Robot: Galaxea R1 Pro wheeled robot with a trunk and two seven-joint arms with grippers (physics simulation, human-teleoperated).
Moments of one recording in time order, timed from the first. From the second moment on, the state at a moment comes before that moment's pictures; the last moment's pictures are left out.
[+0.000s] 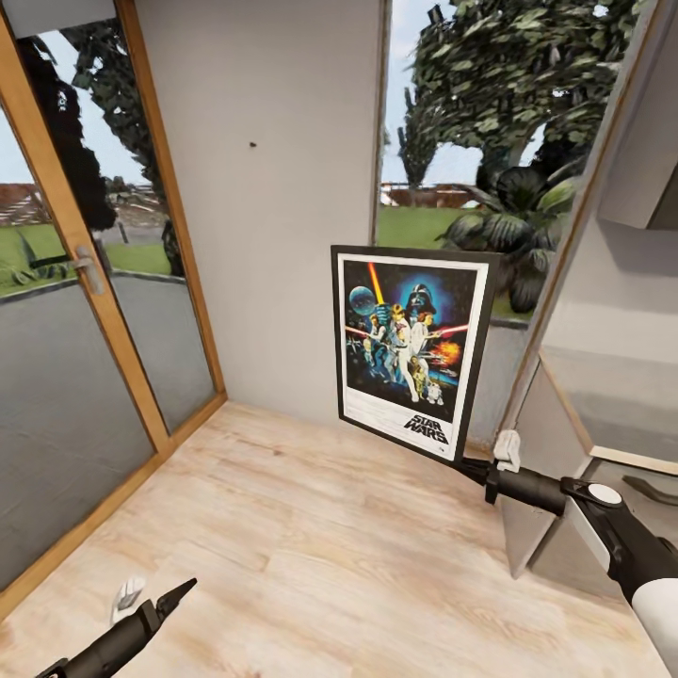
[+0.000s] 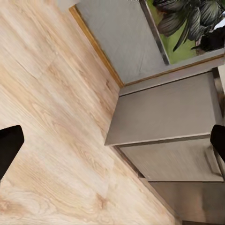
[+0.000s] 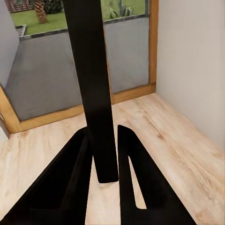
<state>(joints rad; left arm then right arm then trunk) -0.50 0.37 -1.17 -0.08 1.90 0.08 -1.08 -0.66 -0.38 0.04 -0.75 -0.23 -0.09 1.15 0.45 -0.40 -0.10</state>
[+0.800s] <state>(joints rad) -0.50 0.37 -1.17 -0.08 1.90 0.08 -1.08 -0.66 -0.38 0.04 -0.75 -0.23 -0.09 1.15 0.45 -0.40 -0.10</state>
